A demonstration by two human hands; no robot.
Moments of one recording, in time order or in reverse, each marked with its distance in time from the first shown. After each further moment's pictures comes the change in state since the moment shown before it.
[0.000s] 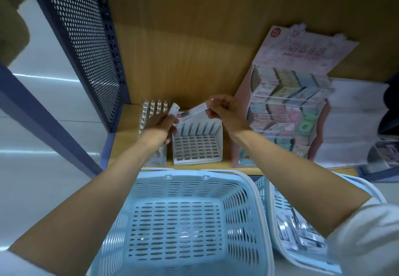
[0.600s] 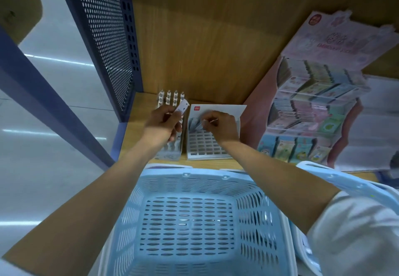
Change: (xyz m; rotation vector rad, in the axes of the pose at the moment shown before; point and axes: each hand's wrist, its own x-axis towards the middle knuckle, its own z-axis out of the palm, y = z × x) left_hand 0.006 -0.022 -0.027 -0.025 0.060 0.100; right_hand 0.009 0.084 0.039 -0.771 -0.034 -0.113
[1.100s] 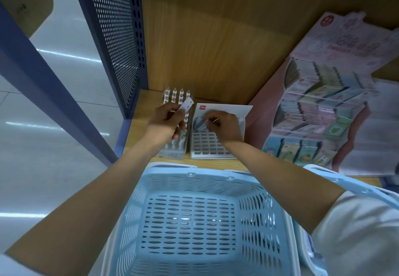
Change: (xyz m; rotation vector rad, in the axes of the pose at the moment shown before) left_hand 0.002 -0.004 -0.006 -0.018 -0.033 0.037; right_hand 0.001 0.000 0.003 -0.100 -0.026 -0.159
